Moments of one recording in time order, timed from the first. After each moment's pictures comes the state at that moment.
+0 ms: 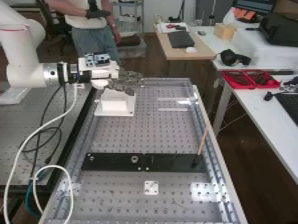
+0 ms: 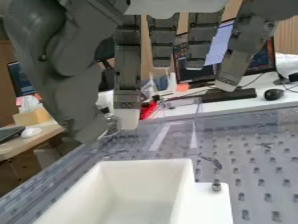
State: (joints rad) arm 1.79 -1.67 -2.27 -2.46 -1.66 -0.60
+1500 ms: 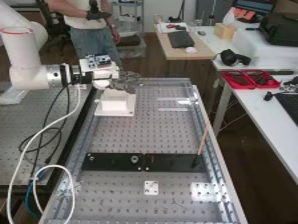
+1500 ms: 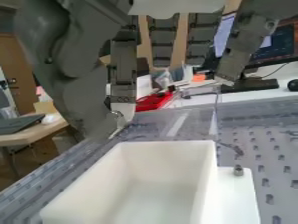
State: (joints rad) arm 1.78 -1.70 -2.26 -2.47 -1.75 -0.61
